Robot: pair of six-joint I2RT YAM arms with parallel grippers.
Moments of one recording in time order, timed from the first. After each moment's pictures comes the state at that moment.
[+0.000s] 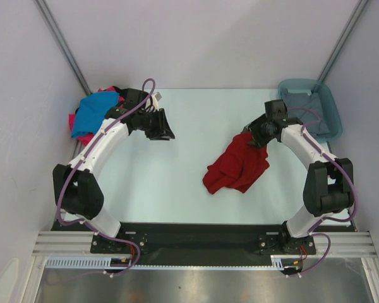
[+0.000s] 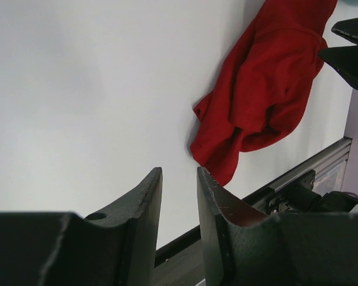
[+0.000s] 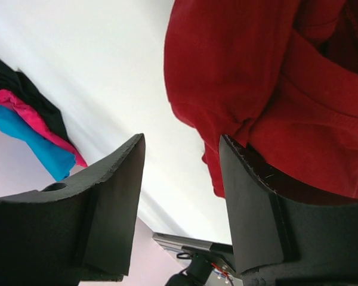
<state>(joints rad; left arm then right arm) -0.29 1.60 1.45 -0.77 0.42 -0.43 0.17 1.63 1.24 -0.55 -0.12 1.14</state>
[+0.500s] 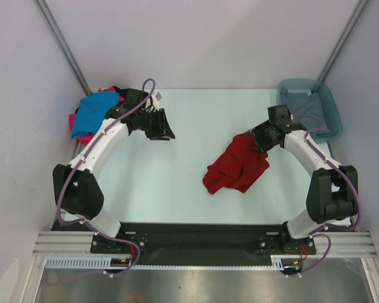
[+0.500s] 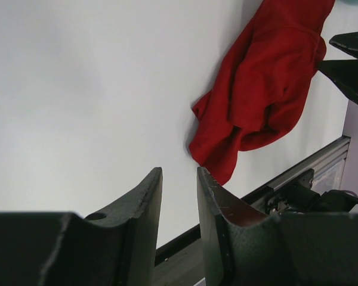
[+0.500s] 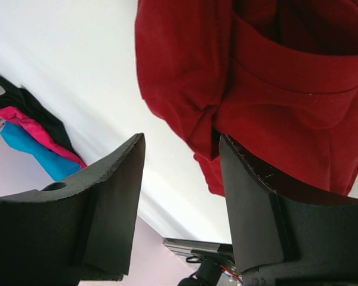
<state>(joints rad) -0.29 1.60 1.45 -0.76 0.42 -0.43 0.15 1.55 1.16 -0.56 -0.09 1.20</state>
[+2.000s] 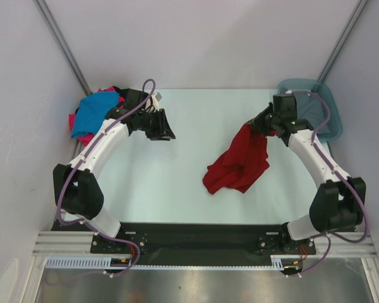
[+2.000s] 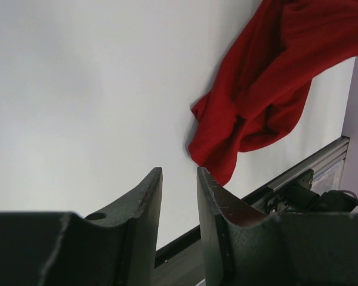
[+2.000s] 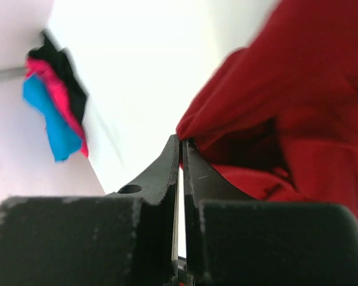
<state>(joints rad) -0.29 1.60 1.44 -0.76 0.43 -0.43 0.16 1.51 1.21 -0.42 -0.12 0.99</state>
